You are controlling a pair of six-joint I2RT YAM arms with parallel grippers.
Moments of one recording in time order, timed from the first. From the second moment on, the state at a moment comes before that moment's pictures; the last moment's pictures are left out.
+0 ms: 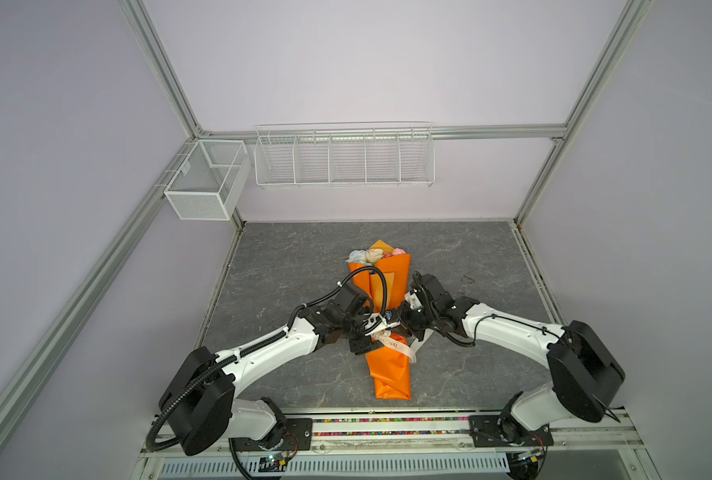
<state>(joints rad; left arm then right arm) -0.82 1.37 0.86 -0.41 0.28 0.59 0.73 1.52 0.90 -0.26 -0.48 1.27</state>
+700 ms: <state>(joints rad) -0.83 1.41 0.87 -0.37 0.27 0.63 0.72 1.52 0.84 -0.19 -0.48 1.30</state>
